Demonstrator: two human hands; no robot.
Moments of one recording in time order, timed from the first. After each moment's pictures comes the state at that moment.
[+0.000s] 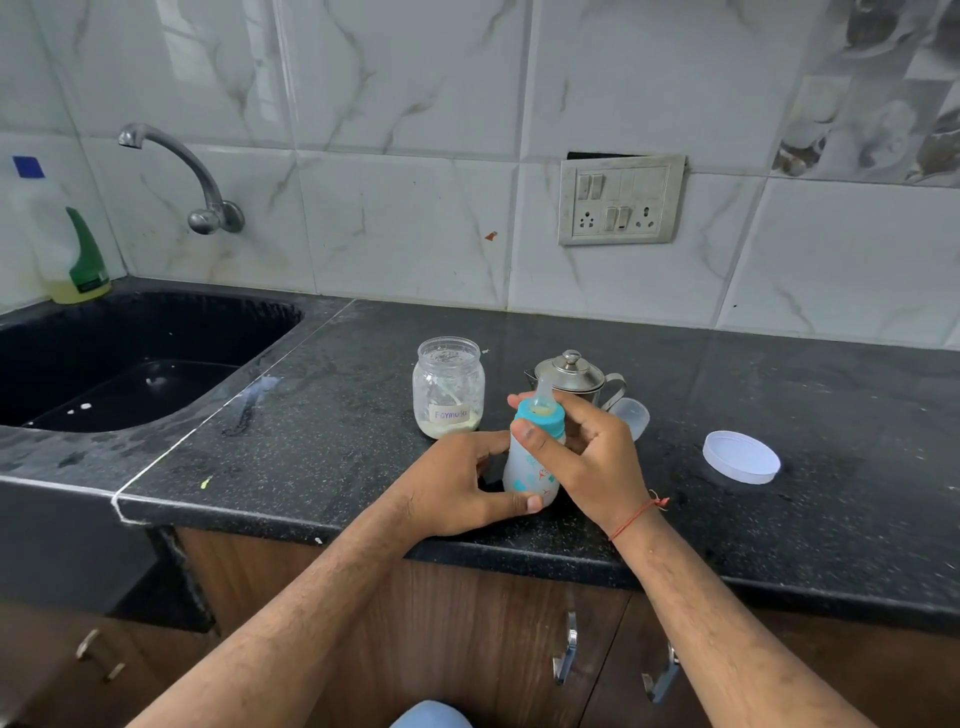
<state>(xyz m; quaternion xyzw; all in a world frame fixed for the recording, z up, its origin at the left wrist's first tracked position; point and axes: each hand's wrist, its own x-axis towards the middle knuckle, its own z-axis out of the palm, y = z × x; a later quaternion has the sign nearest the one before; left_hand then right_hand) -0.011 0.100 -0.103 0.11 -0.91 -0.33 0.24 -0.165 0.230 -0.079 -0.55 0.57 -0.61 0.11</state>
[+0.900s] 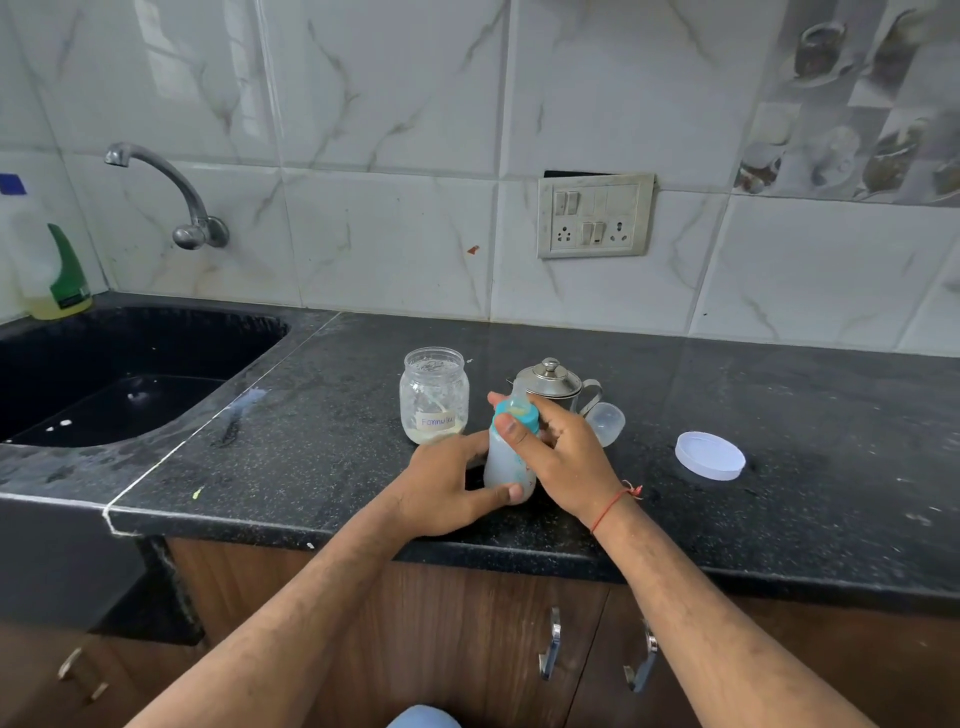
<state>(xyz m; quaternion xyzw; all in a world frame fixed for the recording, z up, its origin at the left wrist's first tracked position) -0.013 0.102 -0.103 0.14 -0.91 -0.31 0.23 -0.164 0.225 -0.074 -0.54 0.60 -0.58 0.16</state>
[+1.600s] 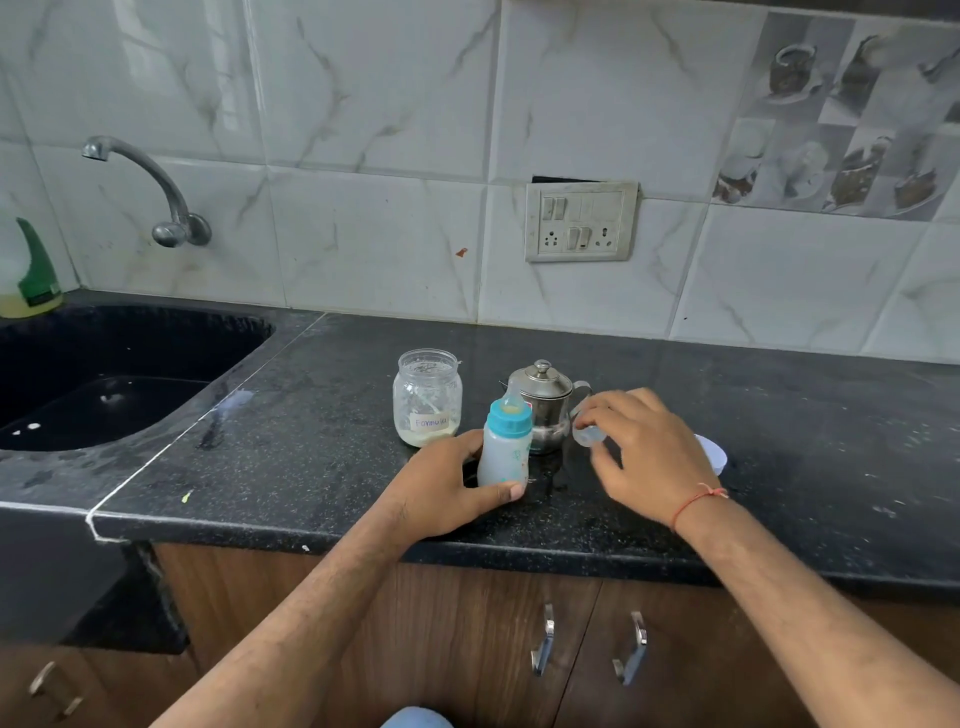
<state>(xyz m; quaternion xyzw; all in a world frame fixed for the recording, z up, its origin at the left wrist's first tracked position) -0.016 0.103 -0.107 0.18 -0.89 -0.34 0.23 -0.228 0.289 -0.056 -0.60 0.72 -0.20 -0.28</state>
